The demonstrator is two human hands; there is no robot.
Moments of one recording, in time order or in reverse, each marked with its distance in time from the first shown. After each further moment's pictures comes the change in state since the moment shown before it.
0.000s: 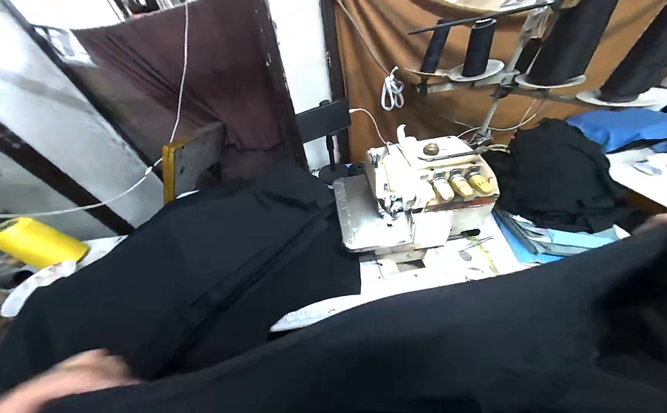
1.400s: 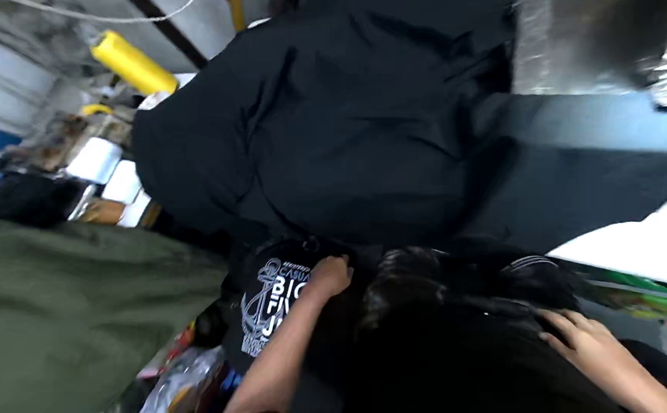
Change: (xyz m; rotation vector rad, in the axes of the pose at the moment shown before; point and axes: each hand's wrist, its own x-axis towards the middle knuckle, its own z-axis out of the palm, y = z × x) left_hand -0.061 -0.170 0.162 0.614 -0.834 -1.100; right_hand -0.214 0.128 0.084 -0.510 -1.398 0.663
